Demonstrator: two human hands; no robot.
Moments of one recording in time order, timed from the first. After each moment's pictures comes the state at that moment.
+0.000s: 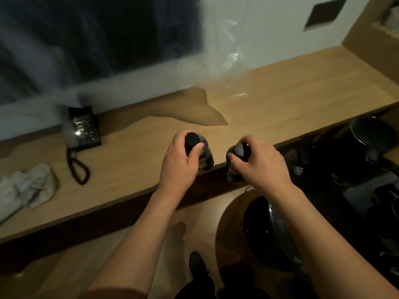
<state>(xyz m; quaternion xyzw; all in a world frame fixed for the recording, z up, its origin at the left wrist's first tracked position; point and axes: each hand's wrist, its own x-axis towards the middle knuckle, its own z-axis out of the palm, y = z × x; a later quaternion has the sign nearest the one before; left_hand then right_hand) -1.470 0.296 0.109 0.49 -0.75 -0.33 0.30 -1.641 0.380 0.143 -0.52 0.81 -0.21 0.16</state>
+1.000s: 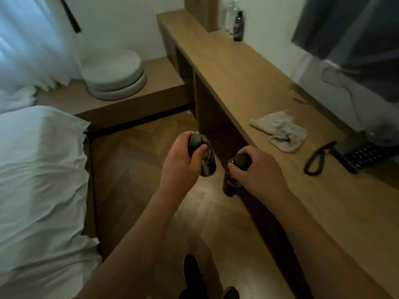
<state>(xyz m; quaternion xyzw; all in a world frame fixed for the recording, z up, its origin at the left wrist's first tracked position) -1.070 0.523 0.145 0.85 -0.25 -0.03 0.47 -1.173 0.365 0.160 -0.90 0.27 -0.07 0.34</state>
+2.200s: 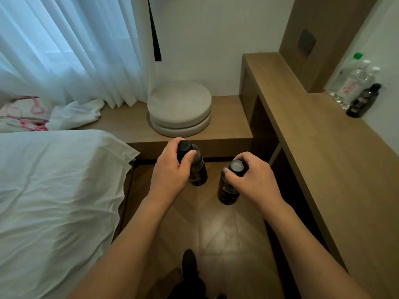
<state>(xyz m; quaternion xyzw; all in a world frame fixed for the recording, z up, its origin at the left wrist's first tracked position) -0.540 0.572 0.156 0.88 -0.13 0.10 0.45 -0.590 0.371 0.156 -0.91 0.09 -0.07 0.40</state>
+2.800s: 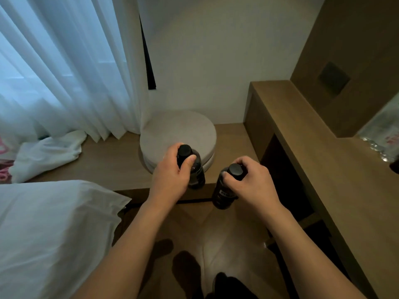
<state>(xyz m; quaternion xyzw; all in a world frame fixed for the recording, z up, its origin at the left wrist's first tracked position) -0.169 0.591 0.157 0.89 -0.13 0.08 0.44 -0.233 0.395 0.168 -0.90 0.10 -0.08 0.42</state>
